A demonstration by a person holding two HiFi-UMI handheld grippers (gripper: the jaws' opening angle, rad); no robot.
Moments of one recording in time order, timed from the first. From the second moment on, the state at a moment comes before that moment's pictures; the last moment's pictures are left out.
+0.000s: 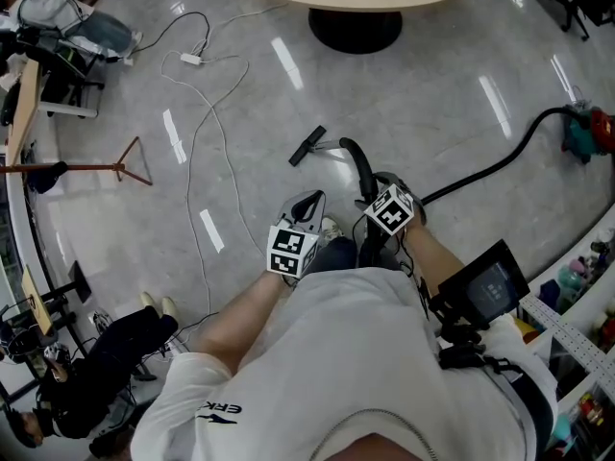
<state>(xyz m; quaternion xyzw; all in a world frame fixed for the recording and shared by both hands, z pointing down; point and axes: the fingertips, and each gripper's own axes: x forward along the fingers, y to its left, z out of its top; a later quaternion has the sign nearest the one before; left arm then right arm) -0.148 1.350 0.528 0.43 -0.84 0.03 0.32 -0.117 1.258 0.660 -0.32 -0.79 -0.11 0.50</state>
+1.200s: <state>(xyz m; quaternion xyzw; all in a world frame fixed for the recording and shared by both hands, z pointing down) -0.223 1.251 0.731 0.72 -0.43 0.54 0.12 -0.142 1.267 0.634 -0.43 -0.72 -0.33 0.43</state>
